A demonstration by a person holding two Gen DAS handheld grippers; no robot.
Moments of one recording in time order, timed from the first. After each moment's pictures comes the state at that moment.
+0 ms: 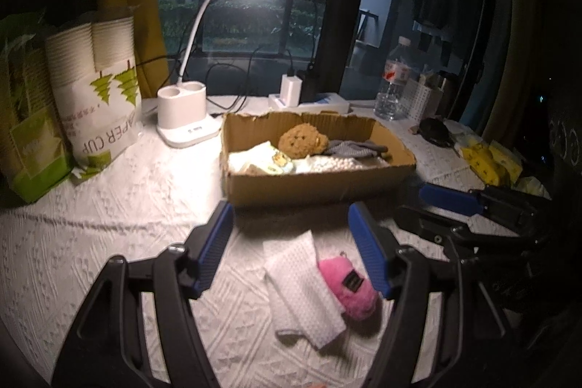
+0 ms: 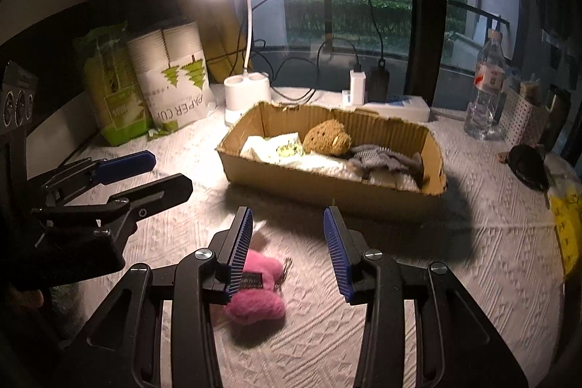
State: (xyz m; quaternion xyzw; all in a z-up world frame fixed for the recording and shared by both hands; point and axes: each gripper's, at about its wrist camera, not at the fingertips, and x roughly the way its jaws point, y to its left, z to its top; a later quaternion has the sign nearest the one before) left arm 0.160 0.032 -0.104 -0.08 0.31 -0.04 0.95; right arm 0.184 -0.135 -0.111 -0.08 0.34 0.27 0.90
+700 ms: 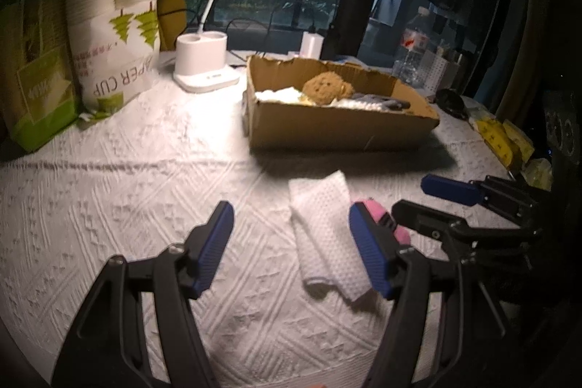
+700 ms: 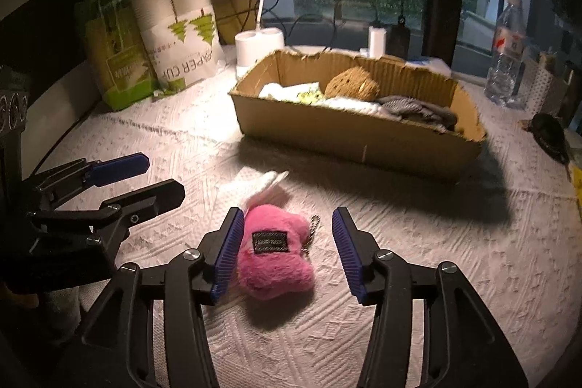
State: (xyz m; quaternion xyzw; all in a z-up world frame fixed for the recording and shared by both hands) left arm 0.145 0.049 -0.150 -0.09 0.36 -0.03 0.93; right arm 0.178 -0.116 -0.157 -0.09 0.39 0.29 0.87
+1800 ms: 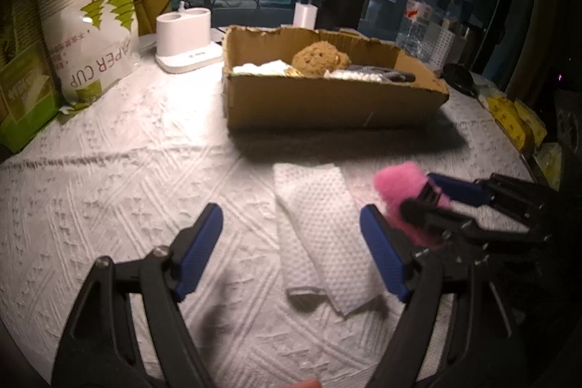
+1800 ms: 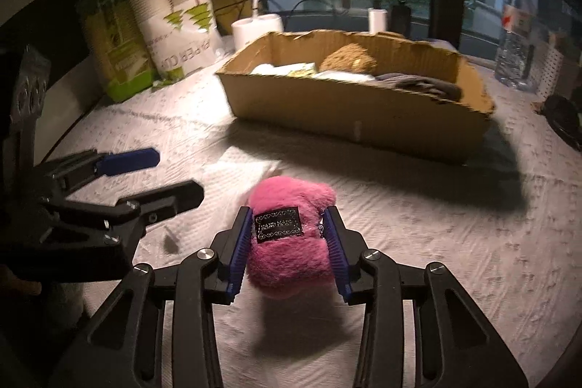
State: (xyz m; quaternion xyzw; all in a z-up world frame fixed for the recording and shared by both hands) left arm 0.174 0.020 -0.169 -0.07 0.40 -0.03 0.91; right arm 0.191 -0.140 -0.176 -0.07 0.40 0.31 0.86
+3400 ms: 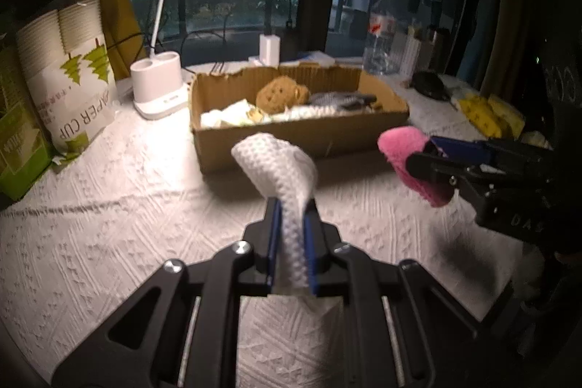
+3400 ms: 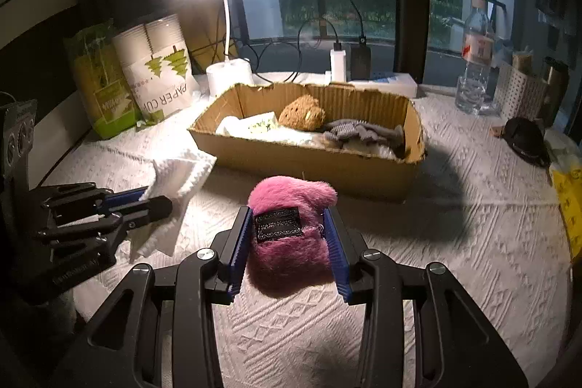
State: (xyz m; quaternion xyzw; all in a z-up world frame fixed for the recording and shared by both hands) left arm 0.168 0.004 -0.130 -0.04 0.36 -0.07 0.93; right arm 0.199 -0.174 -0.127 -0.06 0.35 0.27 0.89
